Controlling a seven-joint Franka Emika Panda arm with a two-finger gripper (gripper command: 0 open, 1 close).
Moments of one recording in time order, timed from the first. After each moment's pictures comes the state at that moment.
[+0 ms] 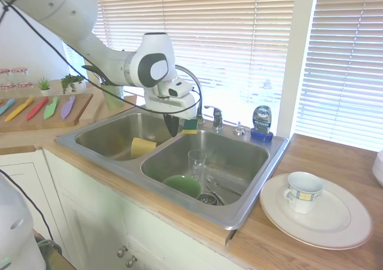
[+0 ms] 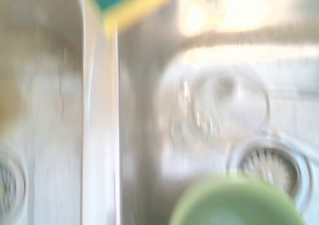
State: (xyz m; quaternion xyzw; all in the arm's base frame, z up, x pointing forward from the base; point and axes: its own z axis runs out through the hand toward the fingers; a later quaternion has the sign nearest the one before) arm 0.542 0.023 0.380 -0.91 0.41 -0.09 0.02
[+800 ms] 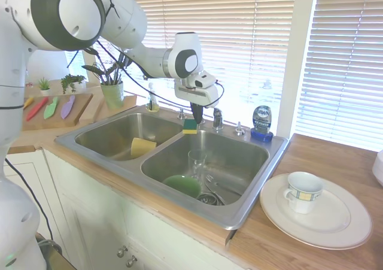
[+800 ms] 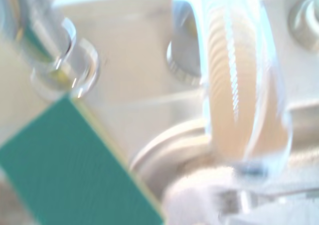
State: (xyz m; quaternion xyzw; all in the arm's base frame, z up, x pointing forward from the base) arm 0.672 0.014 0.379 -0.87 0.48 -0.10 0.02
